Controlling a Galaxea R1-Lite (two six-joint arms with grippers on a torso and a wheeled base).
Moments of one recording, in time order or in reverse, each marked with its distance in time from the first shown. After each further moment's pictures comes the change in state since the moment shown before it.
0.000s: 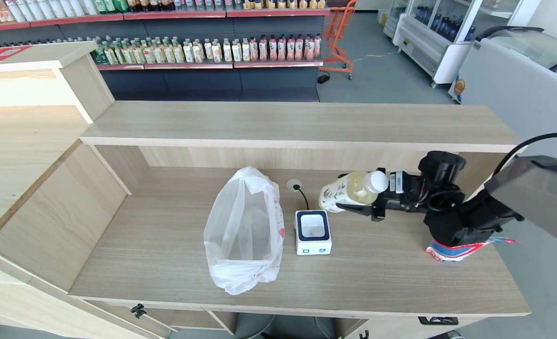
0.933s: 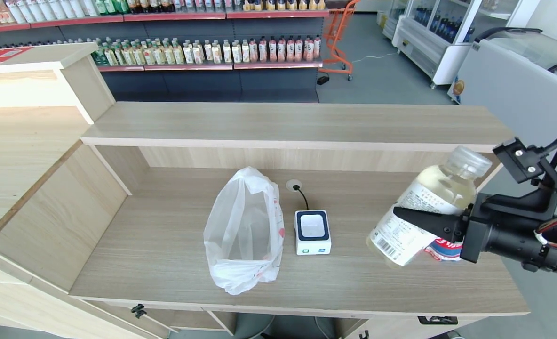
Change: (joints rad) left arm 0.000 0.000 0.000 0.000 0.000 0.000; right arm 0.174 -0.893 0.586 0.481 -0.733 0.823
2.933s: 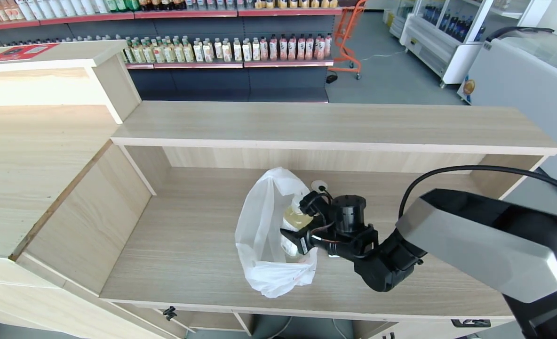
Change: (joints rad) left arm 0.000 0.000 0.000 0.000 0.000 0.000; right arm 0.232 1.070 -0.622 -0.326 -0.266 -0.237
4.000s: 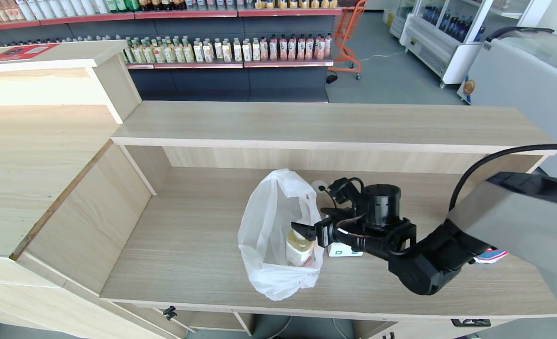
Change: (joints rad) left arm 0.000 0.000 0.000 0.000 0.000 0.000; right arm -0.049 -0.253 0.243 0.012 0.006 0.205
